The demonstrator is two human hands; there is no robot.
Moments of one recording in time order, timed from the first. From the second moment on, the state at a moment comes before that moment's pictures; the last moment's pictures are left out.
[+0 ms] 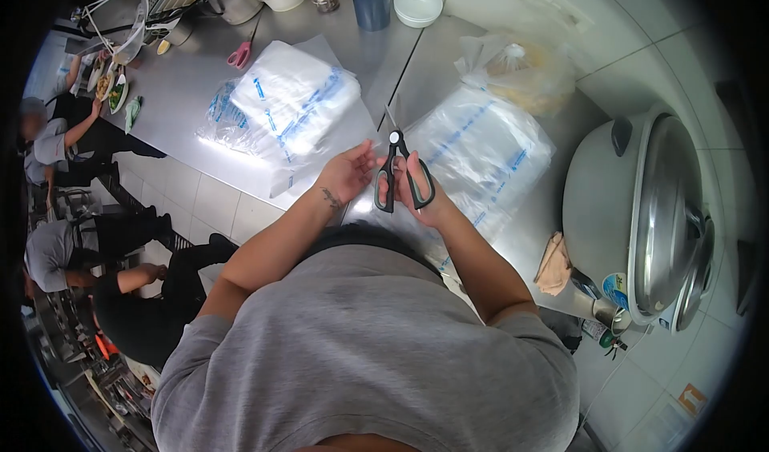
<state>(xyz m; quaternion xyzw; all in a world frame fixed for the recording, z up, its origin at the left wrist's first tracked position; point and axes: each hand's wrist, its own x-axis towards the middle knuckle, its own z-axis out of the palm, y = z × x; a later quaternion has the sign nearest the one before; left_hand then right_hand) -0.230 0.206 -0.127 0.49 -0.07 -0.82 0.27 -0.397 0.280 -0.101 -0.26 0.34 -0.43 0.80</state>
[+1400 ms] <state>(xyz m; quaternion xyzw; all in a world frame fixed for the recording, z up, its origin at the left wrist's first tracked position) -0.227 0.206 -0.127 0.48 -0.19 -0.81 0.27 -0.419 0.306 -0.074 -0.24 0.34 -0.29 0.86</state>
